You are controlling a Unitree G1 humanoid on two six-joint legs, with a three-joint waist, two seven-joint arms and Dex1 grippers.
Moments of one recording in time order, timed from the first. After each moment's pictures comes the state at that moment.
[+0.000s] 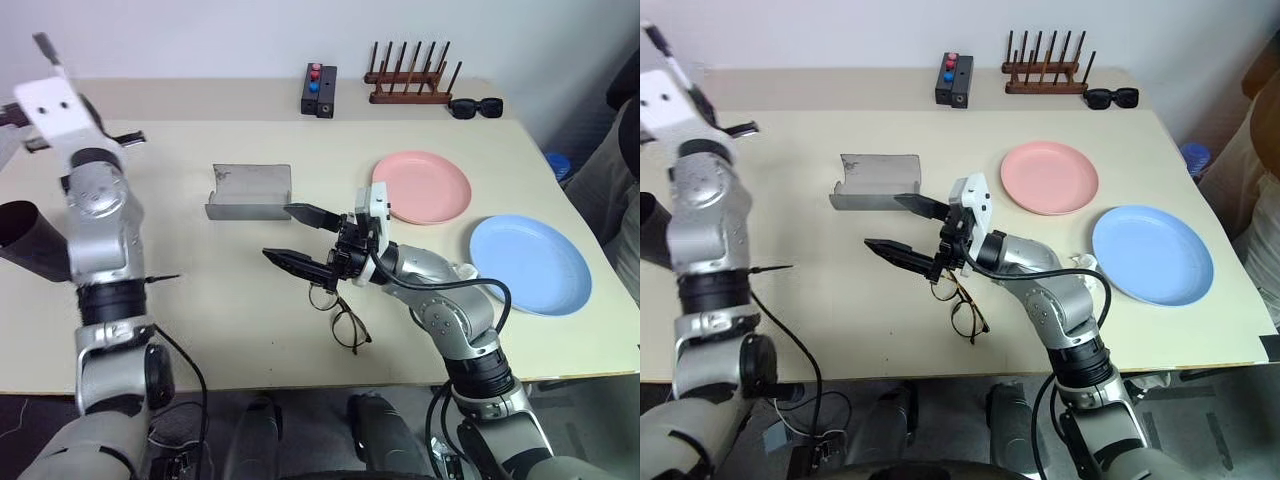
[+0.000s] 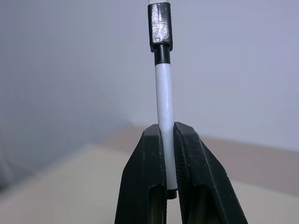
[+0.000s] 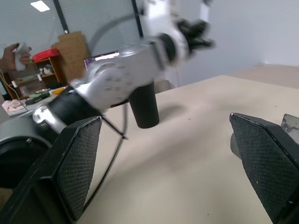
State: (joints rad) left arm -0.63 0.48 0.36 0.06 -0.09 0.22 0.26; right arm -0.48 -0.17 0.18 -0.23 0.57 0.48 0.79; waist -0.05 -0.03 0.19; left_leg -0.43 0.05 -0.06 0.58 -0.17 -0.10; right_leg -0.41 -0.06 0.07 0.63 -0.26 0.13
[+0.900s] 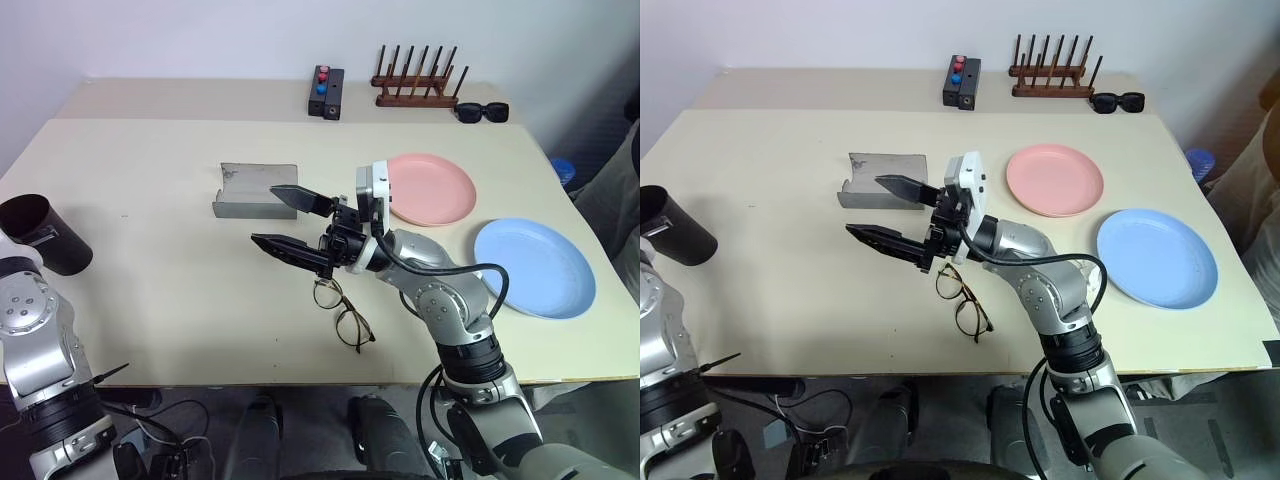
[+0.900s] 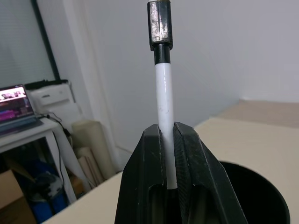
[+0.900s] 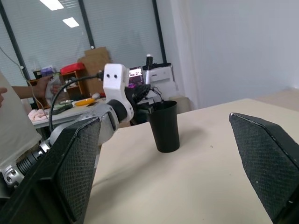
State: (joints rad) left arm -0.25 0.42 0.63 -0.09 -0.07 0.18 0.26; right arm -0.55 -0.14 0.17 -0.21 0.63 0.50 0.81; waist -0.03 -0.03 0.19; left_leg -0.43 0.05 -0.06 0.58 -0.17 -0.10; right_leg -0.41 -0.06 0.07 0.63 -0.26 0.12
